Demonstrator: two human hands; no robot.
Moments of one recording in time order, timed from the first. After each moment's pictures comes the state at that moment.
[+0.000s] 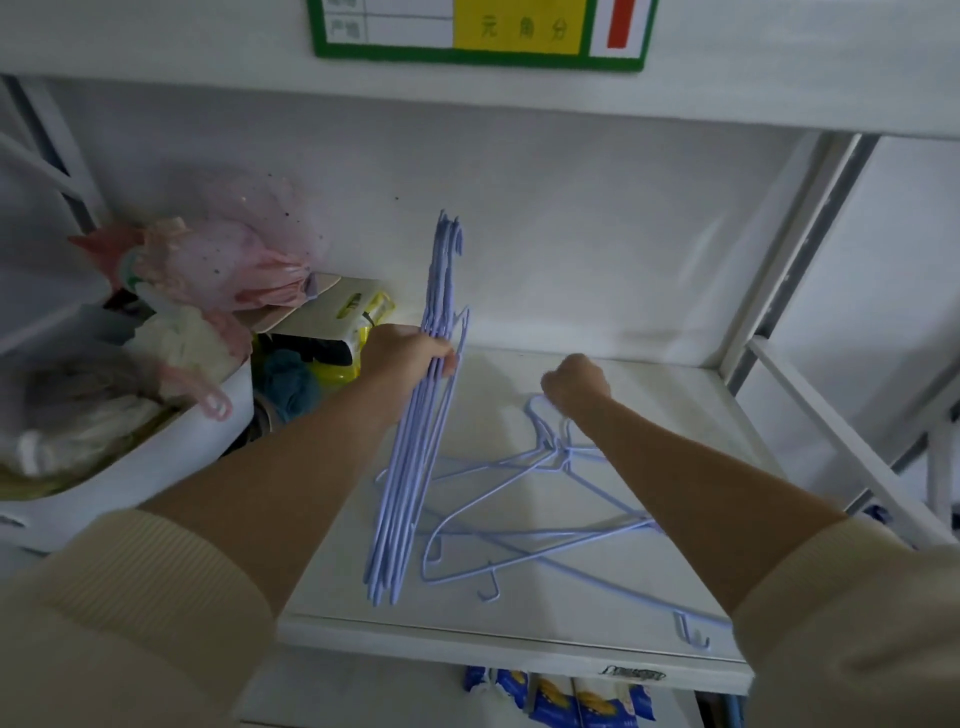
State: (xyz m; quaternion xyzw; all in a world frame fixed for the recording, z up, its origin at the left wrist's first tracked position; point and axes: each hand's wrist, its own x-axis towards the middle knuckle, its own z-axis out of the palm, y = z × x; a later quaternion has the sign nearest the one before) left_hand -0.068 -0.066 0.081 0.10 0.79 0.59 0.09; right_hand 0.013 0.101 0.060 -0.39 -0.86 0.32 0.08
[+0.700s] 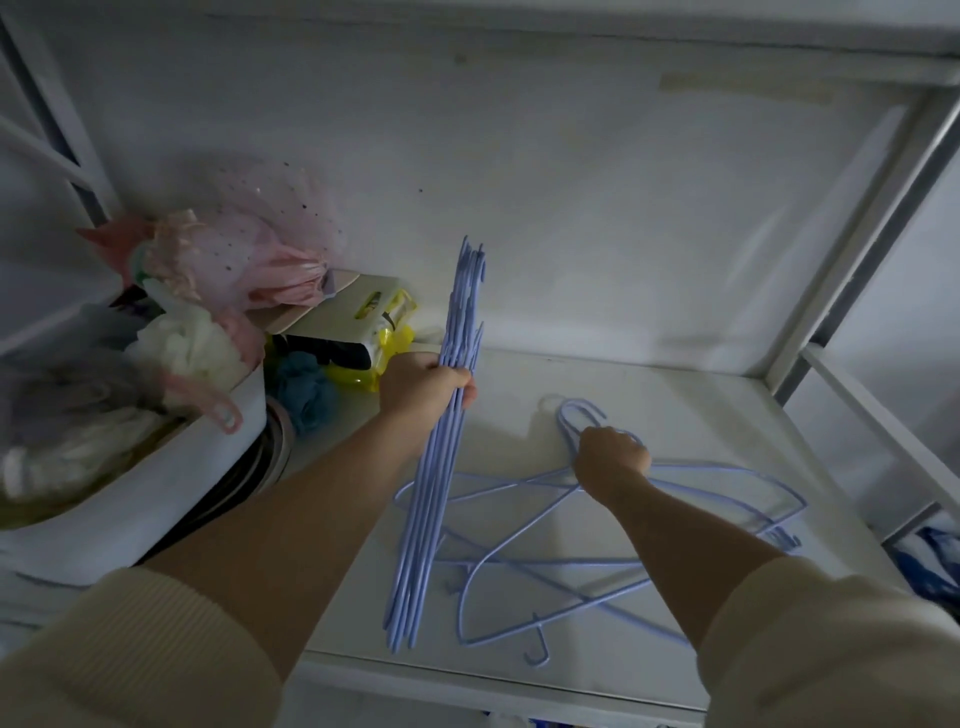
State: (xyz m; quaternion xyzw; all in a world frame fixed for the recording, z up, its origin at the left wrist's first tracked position) left_hand -0.089 -0.067 0.045 0.09 0.79 0.60 0.10; right_hand 0.004 0.114 -0.026 -0.35 -0.94 -0.01 -0.06
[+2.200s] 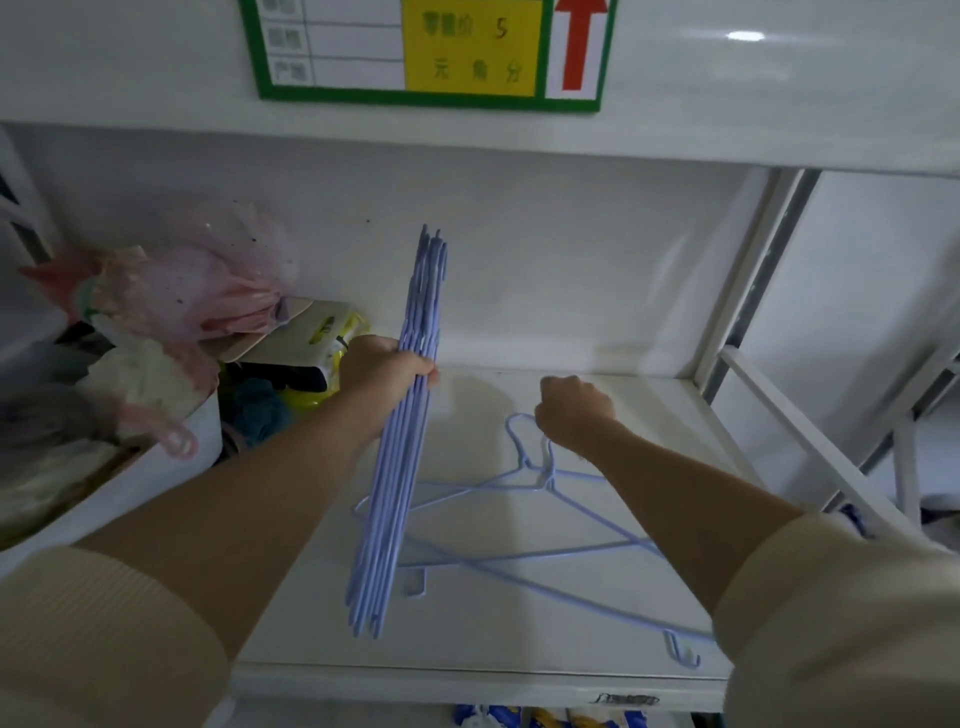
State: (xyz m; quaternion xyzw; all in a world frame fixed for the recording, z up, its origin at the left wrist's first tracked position) left_hand -0.066 -0.060 0.098 0.12 0.83 0.54 0.08; right_hand 0.028 0.123 0.057 -0.29 -0.96 0.07 0.02
